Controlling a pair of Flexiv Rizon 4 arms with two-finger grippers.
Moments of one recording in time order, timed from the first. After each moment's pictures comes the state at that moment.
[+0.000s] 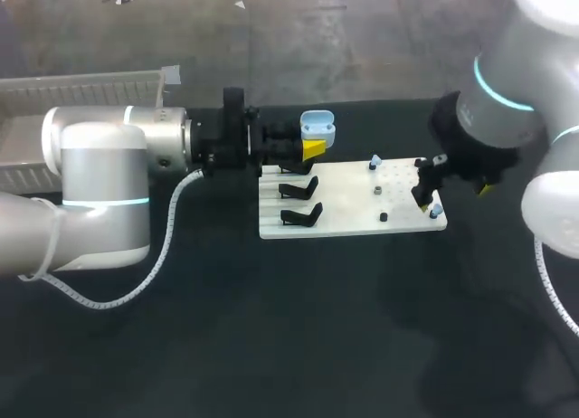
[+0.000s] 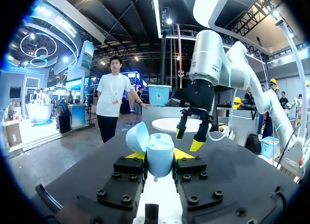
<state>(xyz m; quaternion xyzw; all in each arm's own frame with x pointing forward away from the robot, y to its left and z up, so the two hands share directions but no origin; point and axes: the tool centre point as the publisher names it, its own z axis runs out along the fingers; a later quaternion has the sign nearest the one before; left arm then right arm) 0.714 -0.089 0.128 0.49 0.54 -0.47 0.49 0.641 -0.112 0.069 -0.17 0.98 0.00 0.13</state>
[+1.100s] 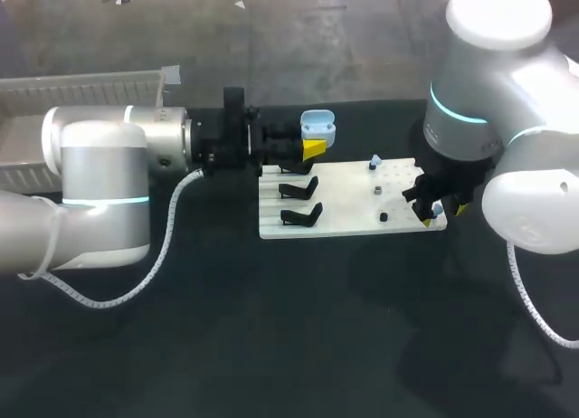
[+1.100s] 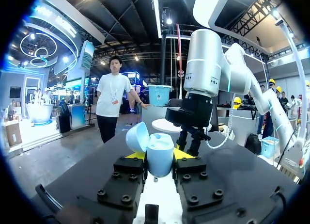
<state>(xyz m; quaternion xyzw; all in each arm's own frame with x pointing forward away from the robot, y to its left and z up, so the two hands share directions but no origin) 0.714 -0.089 0.128 0.49 0.54 -0.47 0.49 0.645 -0.105 0.029 -0.18 0.98 -0.04 0.08</state>
